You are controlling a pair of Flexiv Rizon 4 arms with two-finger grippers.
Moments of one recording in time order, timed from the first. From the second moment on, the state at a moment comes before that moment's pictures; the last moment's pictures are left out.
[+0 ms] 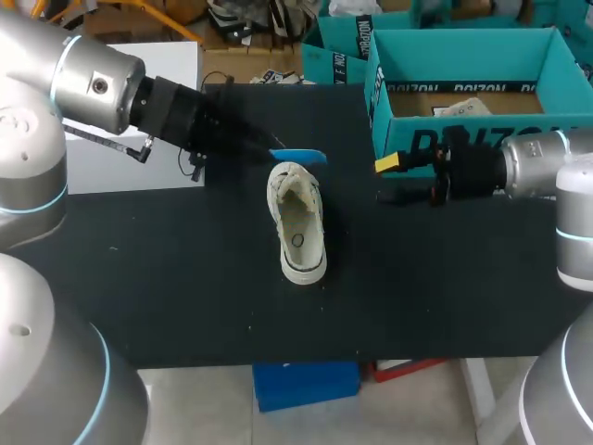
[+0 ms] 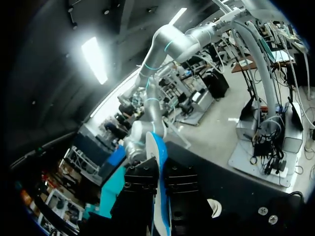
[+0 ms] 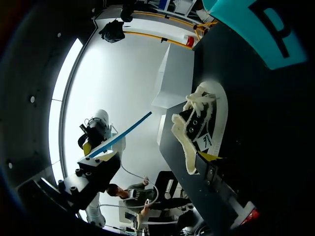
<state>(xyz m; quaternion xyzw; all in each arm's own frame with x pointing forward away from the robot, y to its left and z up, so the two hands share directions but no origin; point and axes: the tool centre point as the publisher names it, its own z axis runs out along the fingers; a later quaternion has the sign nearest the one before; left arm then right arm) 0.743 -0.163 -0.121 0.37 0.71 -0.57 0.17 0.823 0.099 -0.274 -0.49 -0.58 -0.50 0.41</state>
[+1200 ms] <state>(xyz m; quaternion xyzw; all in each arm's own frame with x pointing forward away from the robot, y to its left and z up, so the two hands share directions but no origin) 0.668 -0.158 -0.159 0.53 0.64 -0.45 0.34 0.824 0.099 -0.274 -0.49 -0.58 -0.51 0.42</state>
